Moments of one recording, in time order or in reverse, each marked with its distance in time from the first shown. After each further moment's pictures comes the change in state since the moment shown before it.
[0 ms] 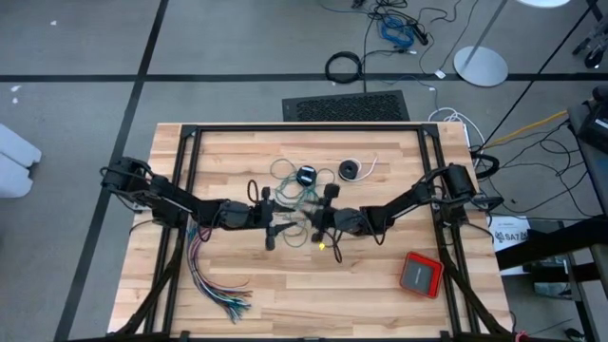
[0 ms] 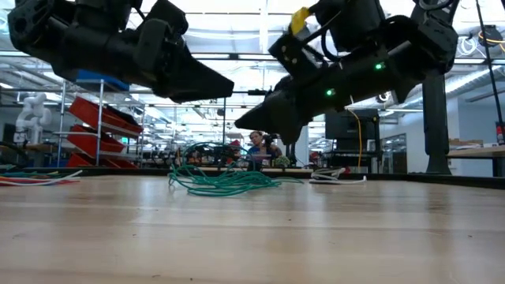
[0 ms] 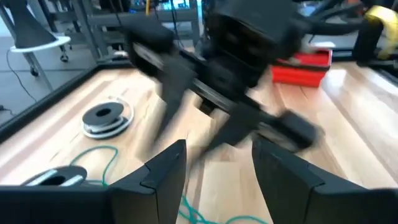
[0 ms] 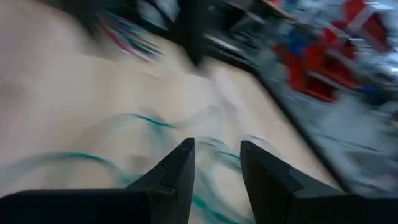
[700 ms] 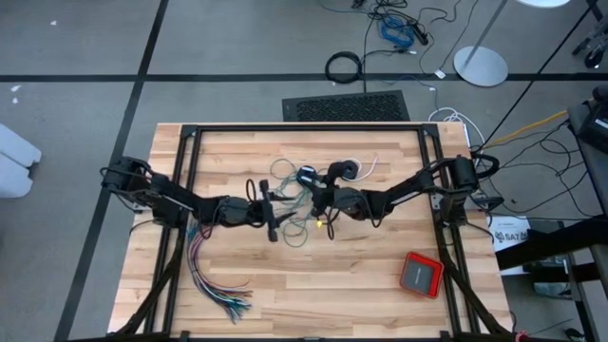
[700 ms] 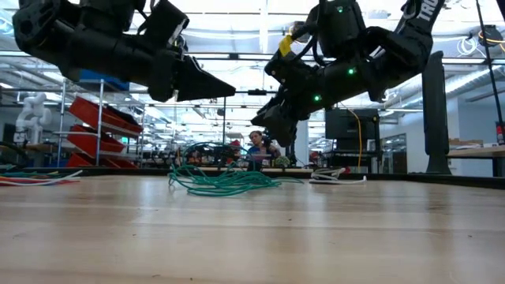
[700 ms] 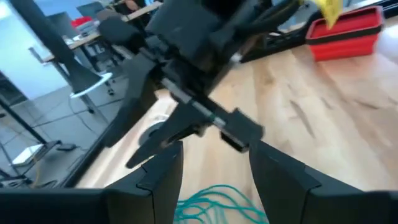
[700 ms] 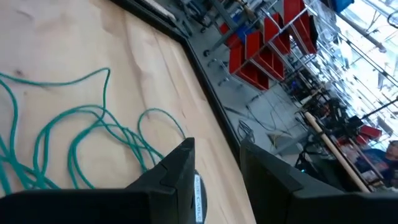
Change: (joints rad) left arm 0.036 -0.001 0.000 0.039 -0.088 0.323; right arm -0.139 -0.056 0.000 -0.028 0.098 -0.238
